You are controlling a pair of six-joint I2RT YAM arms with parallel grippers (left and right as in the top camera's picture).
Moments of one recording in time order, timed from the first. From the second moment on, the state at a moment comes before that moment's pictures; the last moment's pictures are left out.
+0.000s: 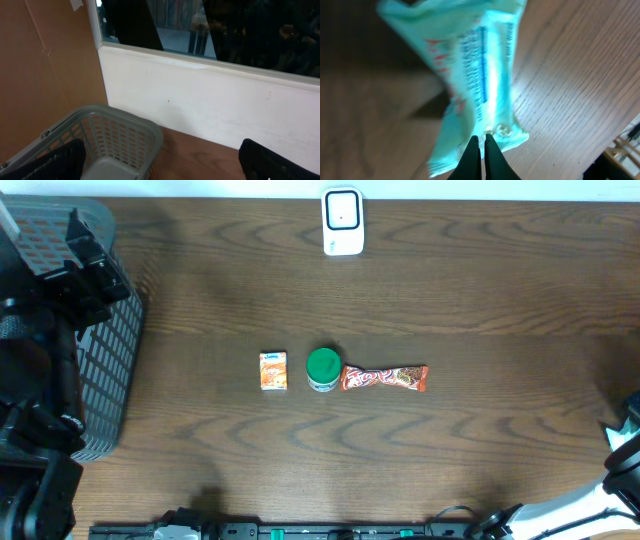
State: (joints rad) left arm -0.11 1.14 1.94 -0.96 -0.44 -0.12; right arm -0.89 1.95 1.42 -1.04 0.24 0.18
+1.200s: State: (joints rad) left arm -0.11 1.17 1.94 -0.95 -0.44 -0.12; right arm -0.86 1.92 1.52 -1.00 -0.17 0.21
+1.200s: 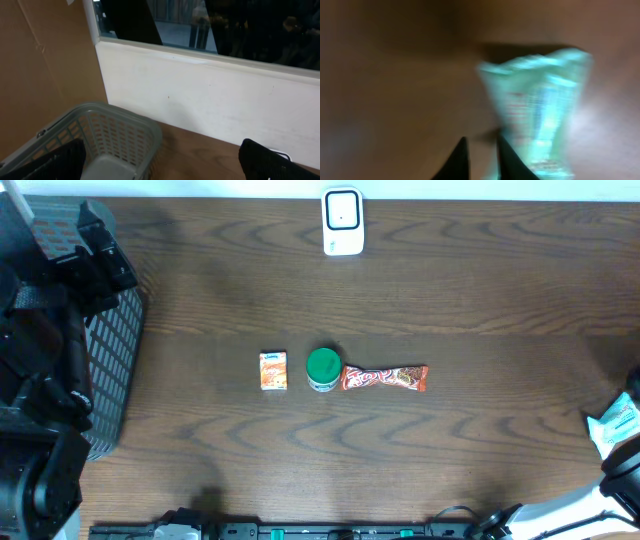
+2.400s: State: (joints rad) left arm -0.11 1.17 1.94 -0.96 -0.44 -0.12; right arm 0.16 2.21 1.63 -1.24 -0.42 -0.56
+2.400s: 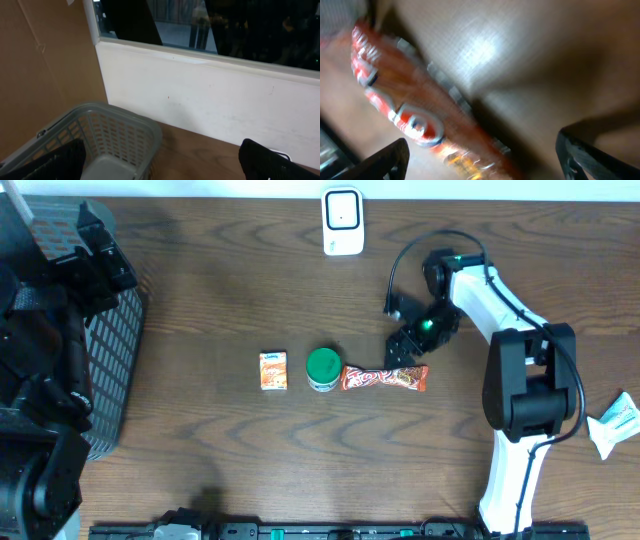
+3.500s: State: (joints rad) left arm -0.11 1.17 1.94 -0.96 -0.44 -0.12; right arm 0.16 2.26 1.46 -1.26 -0.59 -0.61
